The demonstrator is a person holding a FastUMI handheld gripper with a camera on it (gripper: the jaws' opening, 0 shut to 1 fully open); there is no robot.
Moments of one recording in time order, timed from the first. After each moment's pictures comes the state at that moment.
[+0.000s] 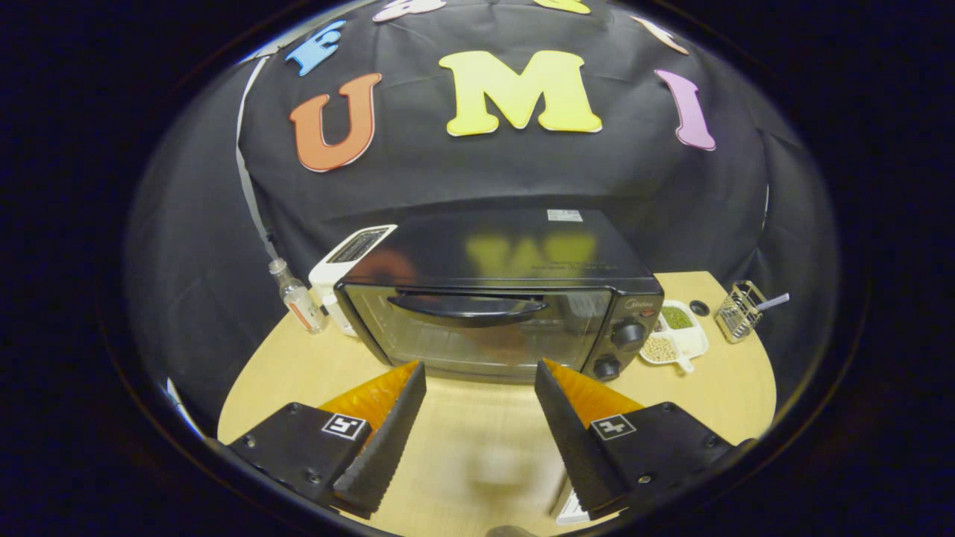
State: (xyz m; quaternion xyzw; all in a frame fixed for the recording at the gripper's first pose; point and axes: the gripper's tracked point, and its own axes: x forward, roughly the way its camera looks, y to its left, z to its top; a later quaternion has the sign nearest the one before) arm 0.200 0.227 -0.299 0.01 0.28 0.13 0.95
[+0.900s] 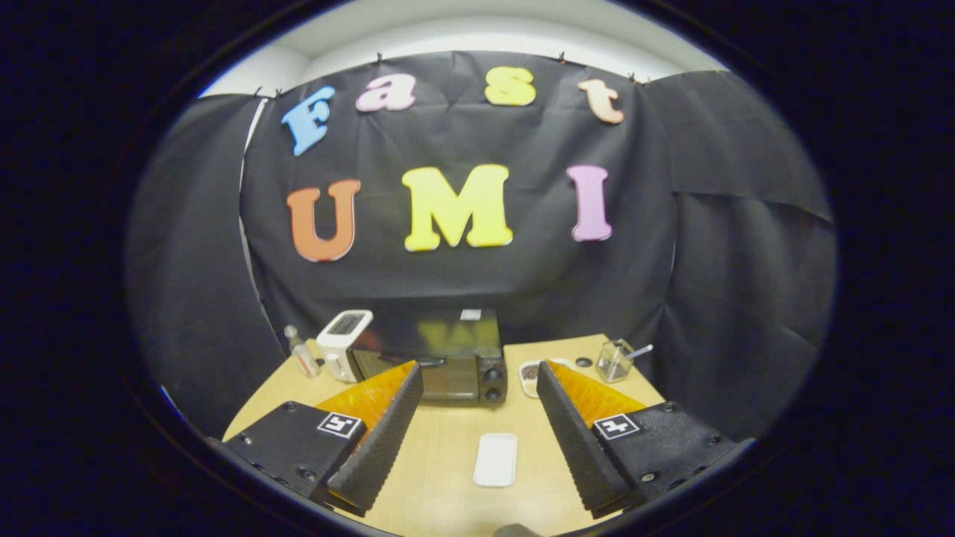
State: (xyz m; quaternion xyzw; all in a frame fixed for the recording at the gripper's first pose) arm 0.015 0.080 -0.075 0.03 0.10 0.03 0.99
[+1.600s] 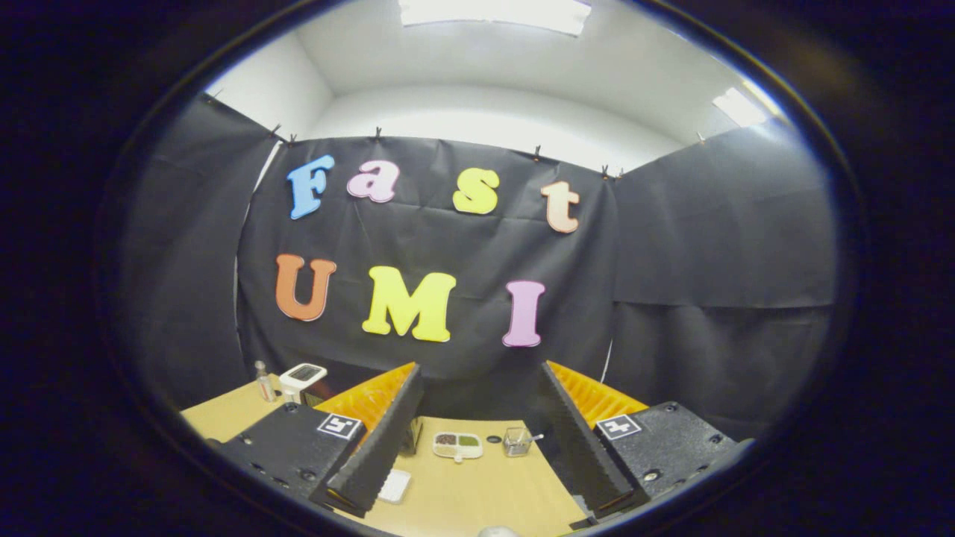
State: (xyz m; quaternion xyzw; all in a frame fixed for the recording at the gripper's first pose) arm -0.067 -0.061 0.046 -0.05 -0.06 0.02 1.00
